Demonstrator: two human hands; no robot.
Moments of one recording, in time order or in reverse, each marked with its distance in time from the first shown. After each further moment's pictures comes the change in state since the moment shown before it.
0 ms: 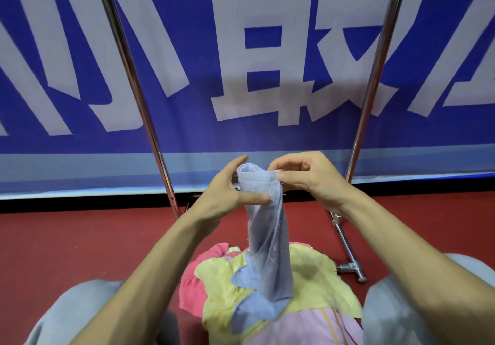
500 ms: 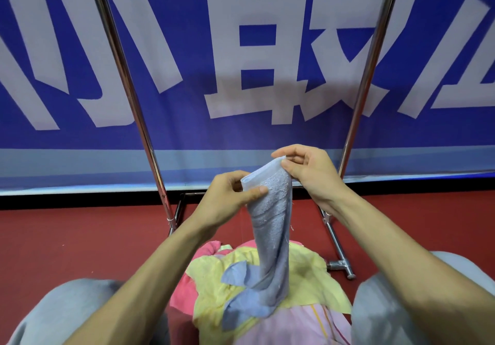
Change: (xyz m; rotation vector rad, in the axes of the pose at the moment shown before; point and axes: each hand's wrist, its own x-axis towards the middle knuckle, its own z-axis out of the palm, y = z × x) left_hand 0.003 -0.011 0.019 0.002 0.045 0.148; right_hand 0.005 0.012 -0.005 -0.093 0.303 -0.024
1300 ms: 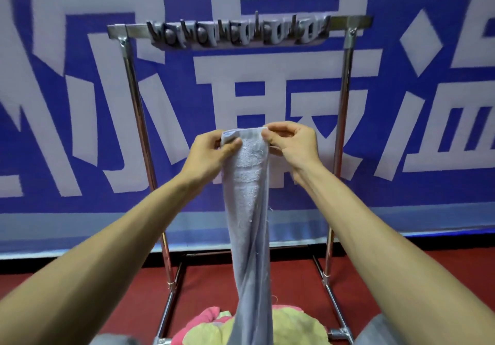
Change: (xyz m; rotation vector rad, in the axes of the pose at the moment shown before) left_hand 0.041 0.186 -0.049 0.180 0.195 0.403; right_hand 0.043 -0.175 -0.016 0.195 0.264 -0.203
